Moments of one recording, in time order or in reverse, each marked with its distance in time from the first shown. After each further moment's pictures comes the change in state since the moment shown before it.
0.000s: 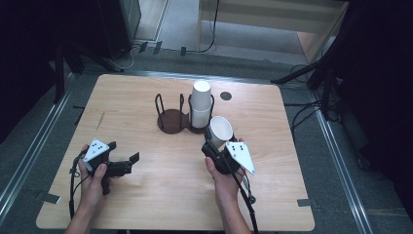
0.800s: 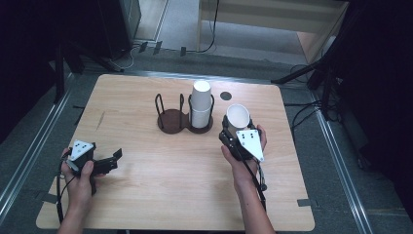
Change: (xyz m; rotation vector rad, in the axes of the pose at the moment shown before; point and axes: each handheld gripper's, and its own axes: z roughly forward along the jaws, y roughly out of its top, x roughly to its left) left arm 0.040 -0.010 -0.012 0.002 0.205 -0.056; right arm -0.044 0.016 0.027 -0.054 -0.097 -0.262
